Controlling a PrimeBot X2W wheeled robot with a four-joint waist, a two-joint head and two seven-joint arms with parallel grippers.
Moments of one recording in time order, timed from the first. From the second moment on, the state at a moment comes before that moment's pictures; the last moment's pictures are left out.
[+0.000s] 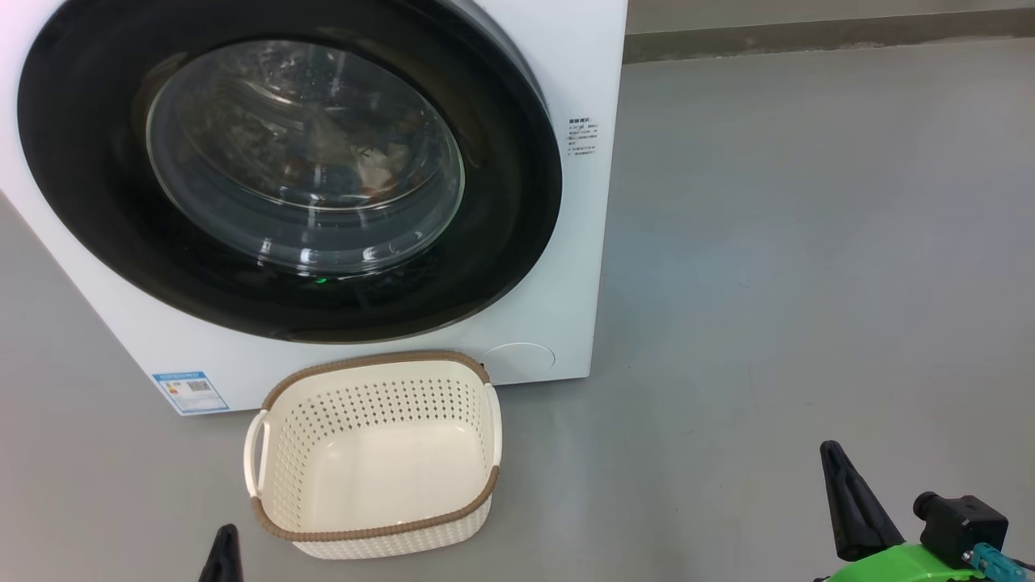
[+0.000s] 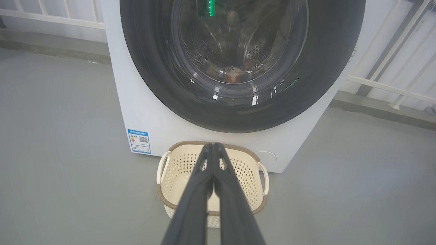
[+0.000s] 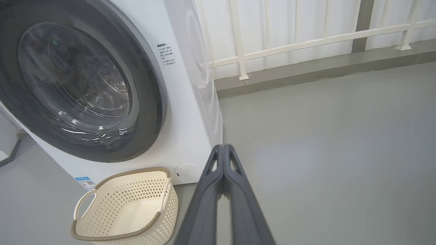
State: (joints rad) left arm 0.15 0.02 0.04 0.13 -0.29 -0.04 -0.23; right arm 0.01 -0.04 -0.11 0.24 0.24 0.14 -0.22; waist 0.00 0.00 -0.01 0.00
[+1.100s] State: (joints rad) left arm 0.10 0.02 0.05 0.16 -0.66 -0.07 -0.13; right arm 0.00 -0.04 -0.11 0.24 0.62 0.14 -0.13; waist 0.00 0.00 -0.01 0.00
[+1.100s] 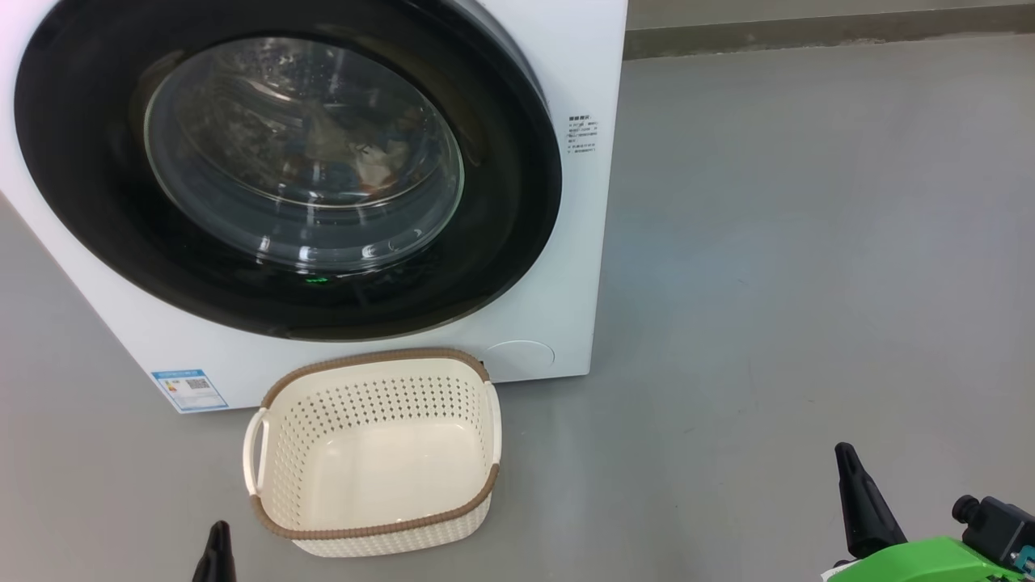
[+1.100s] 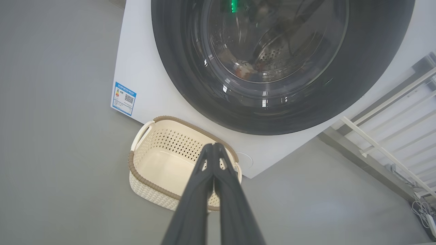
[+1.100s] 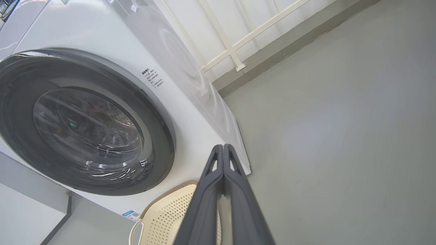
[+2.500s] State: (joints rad) left arm 0.03 0.02 0.06 0.22 -1.14 -0.09 -0.01; right arm -0.02 -0.04 -0.12 0.26 1.11 0.14 -0.01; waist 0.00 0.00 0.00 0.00
